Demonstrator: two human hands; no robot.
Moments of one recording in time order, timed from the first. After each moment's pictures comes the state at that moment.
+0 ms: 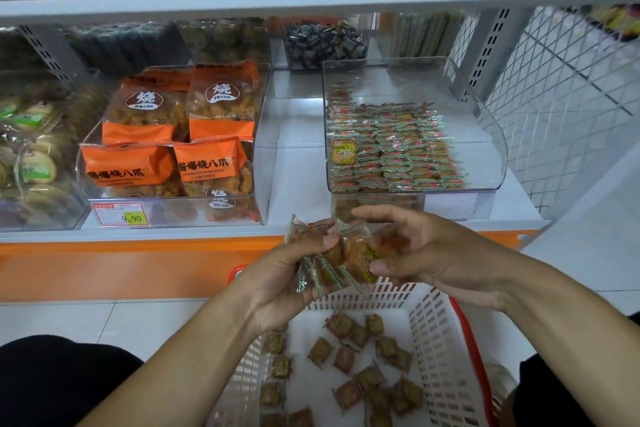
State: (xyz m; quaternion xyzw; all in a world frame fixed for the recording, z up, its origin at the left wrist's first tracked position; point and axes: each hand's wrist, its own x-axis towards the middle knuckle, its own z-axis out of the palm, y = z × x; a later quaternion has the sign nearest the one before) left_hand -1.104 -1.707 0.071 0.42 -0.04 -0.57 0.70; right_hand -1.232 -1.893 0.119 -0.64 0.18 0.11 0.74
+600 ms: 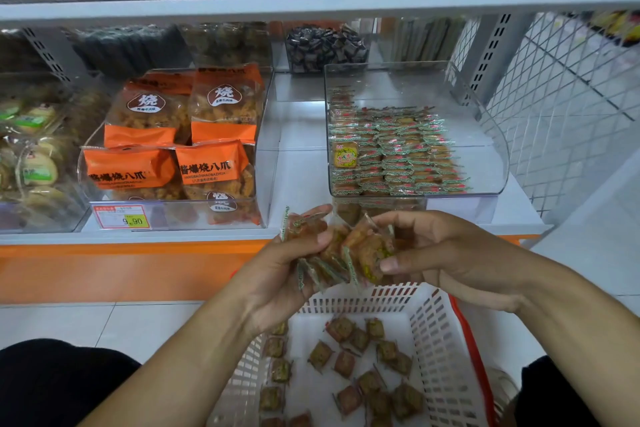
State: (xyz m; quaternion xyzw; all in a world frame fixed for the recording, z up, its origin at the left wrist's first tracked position) left_hand -1.100 -1.707 0.075 0.34 -0.08 -0.54 0.76; right_hand -1.235 -1.899 0.123 -0.57 0.12 0.11 0.81
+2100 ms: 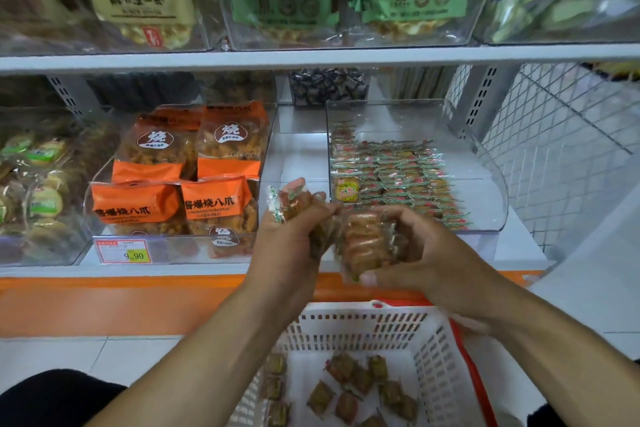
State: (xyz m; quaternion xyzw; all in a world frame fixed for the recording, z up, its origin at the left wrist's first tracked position) left_hand -1.086 -1.751 0.123 0.43 -0.06 -0.33 0.84; right_hand -1.213 -1.896 0.131 -0.70 0.11 -0.02 0.70
